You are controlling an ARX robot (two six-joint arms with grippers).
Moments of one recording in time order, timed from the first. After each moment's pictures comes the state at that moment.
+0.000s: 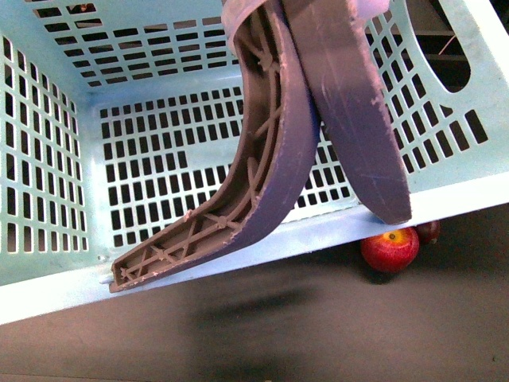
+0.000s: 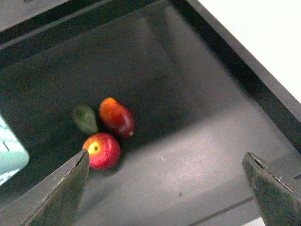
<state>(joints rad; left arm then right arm) -0.61 1.37 1.11 -0.31 0.10 -0.73 -0.21 0.46 0.15 -0.14 0.09 0.27</state>
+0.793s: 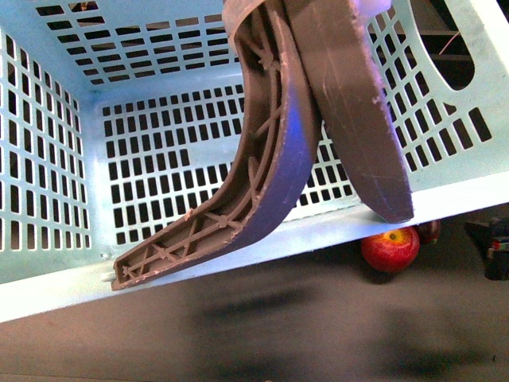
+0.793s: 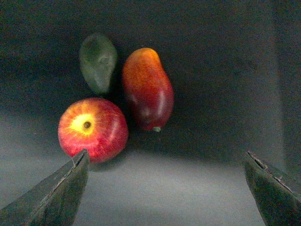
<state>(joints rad) -0.61 1.37 1.11 -0.31 0.10 -0.73 -0.15 2.12 0.41 1.08 -0.18 -0.18</state>
